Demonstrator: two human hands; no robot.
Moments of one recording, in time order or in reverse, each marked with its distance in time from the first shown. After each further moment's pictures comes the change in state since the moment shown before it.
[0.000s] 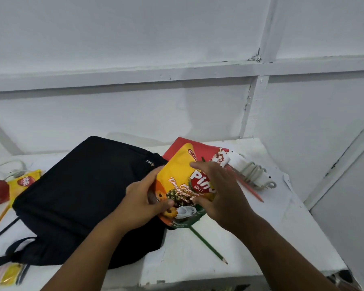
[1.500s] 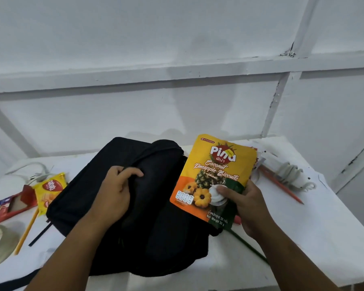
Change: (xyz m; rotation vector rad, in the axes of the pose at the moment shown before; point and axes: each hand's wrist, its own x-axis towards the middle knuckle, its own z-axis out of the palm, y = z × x) left_hand -0.014 -0.077 -0.133 0.279 0.322 -0.009; right_hand 0.020 -0.026 0.079 1.038 0.200 0.947
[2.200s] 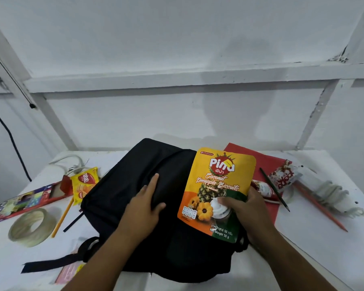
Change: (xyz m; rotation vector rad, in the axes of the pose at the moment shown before) left_hand -0.028 -0.021 0.023 0.161 -0.109 -0.257; right_hand 0.023 0.020 0.046 -0.293 -0.044 0.072
